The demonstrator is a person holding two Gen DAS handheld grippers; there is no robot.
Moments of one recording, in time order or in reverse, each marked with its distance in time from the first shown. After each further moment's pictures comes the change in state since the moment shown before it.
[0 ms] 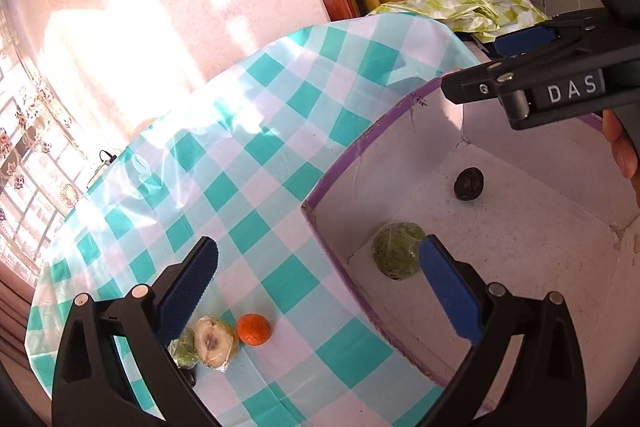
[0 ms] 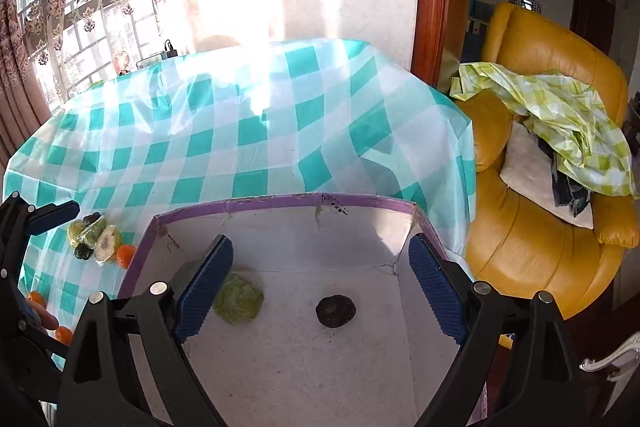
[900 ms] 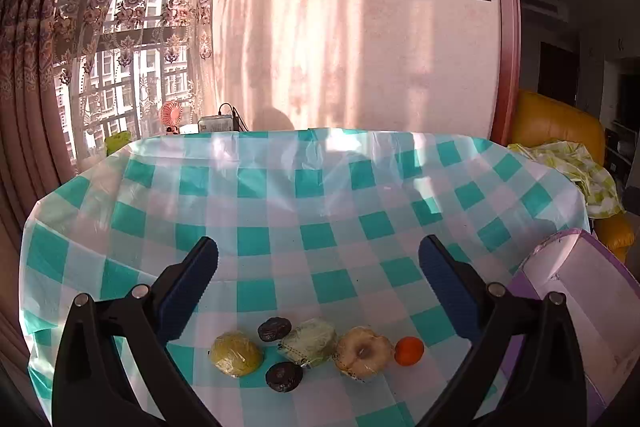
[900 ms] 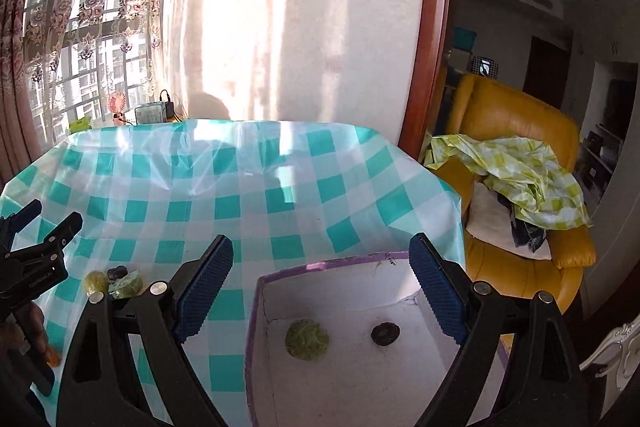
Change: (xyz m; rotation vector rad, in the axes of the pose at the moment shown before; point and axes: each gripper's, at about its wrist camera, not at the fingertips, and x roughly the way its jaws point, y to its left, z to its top) left arm -0.058 0.227 -0.104 -0.582 -0.262 0.192; right arm -0.090 0.130 0.009 -0.019 -0.220 -0.075
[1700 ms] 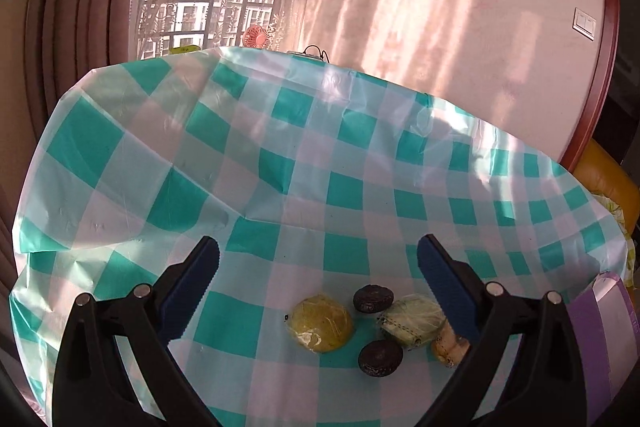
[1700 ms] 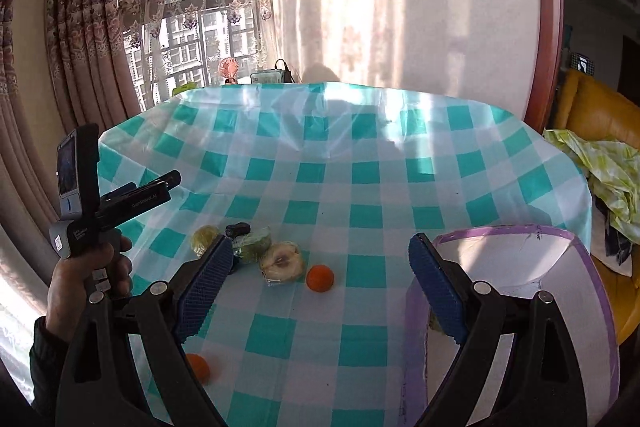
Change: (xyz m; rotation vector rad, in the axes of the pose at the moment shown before) left arm 0.033 0.113 -0.046 -0.270 0.130 0.128; right arm 0.009 0.096 -0.042 -0.094 0.088 0.318
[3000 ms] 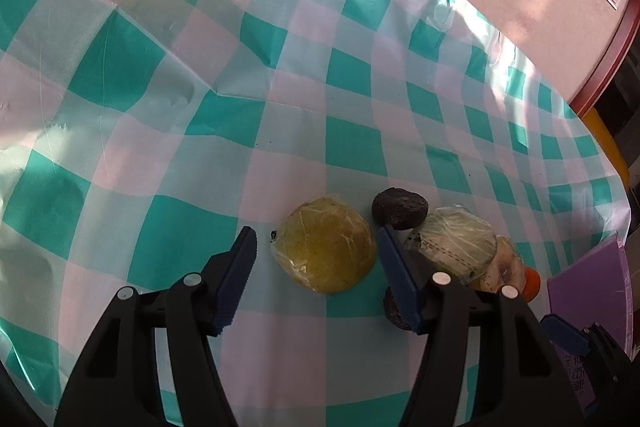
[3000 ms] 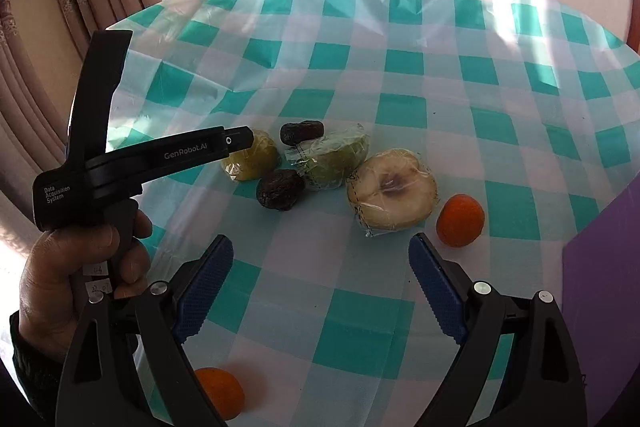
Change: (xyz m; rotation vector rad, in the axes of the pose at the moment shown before) left arm 0.081 0.014 -0.055 -0.033 0.328 -0.078; right arm 0.149 0.072 -0.054 -0.010 0.298 0.217
